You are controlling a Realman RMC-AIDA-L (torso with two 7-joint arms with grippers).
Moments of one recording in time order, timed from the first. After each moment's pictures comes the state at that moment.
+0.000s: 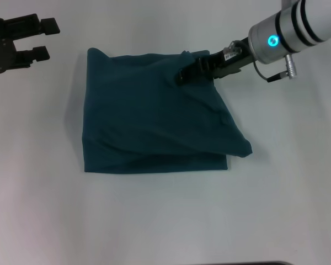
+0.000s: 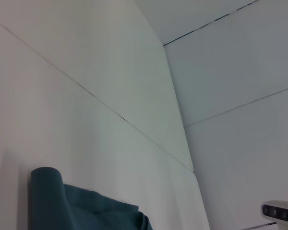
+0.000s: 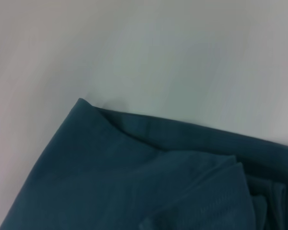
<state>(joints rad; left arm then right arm) -0.54 -2.04 -2.70 -0.92 -1.01 1.71 -2.56 0.92 2.08 -1.03 -0.54 -2.39 -1.09 2.60</state>
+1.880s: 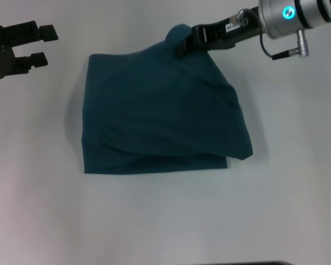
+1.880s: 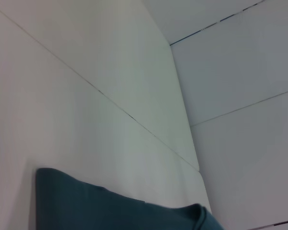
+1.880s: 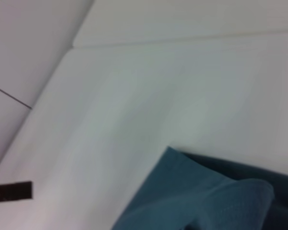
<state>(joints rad) -0.52 -2.03 -2.69 -0.89 -1.02 1.69 -2.54 0.83 2.09 -1.02 -0.80 -2.24 -1.28 2.60</state>
